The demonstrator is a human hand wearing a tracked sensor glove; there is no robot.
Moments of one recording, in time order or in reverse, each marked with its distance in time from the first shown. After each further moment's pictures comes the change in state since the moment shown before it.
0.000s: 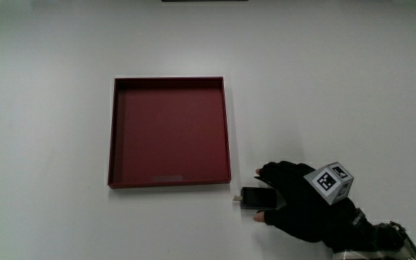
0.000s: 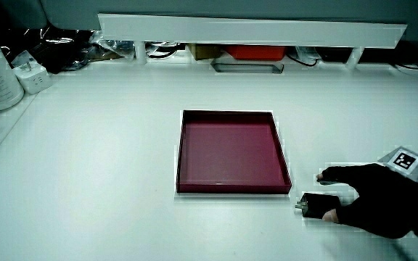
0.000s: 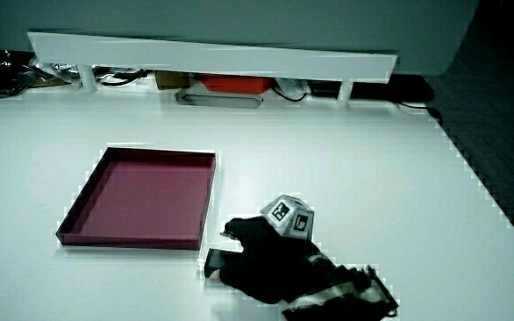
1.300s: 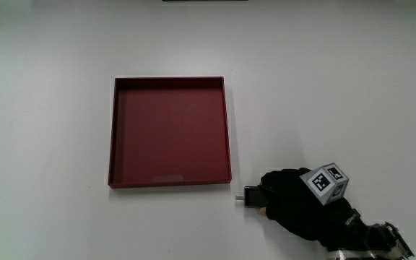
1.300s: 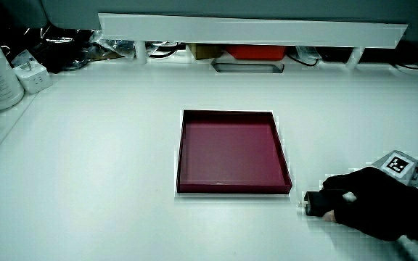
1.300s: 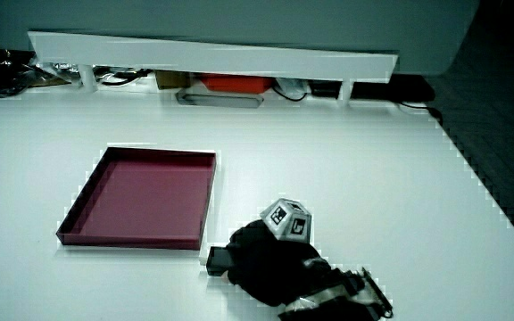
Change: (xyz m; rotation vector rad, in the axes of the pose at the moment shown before) arm 0.017 -0.011 -0.039 0.089 -0.120 -0.026
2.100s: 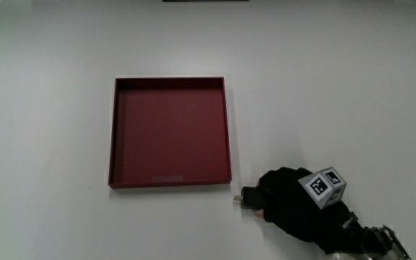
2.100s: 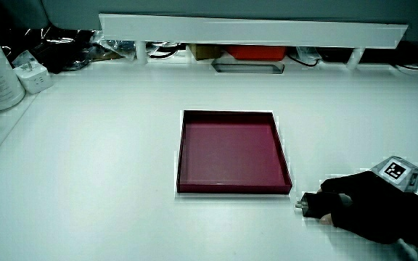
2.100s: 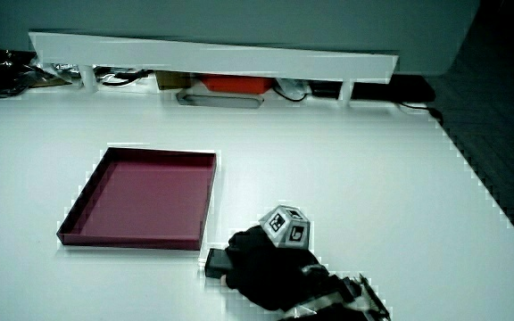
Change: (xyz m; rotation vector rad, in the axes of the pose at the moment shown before) arm -0.005 -0.007 0.097 -0.006 0.024 0.046
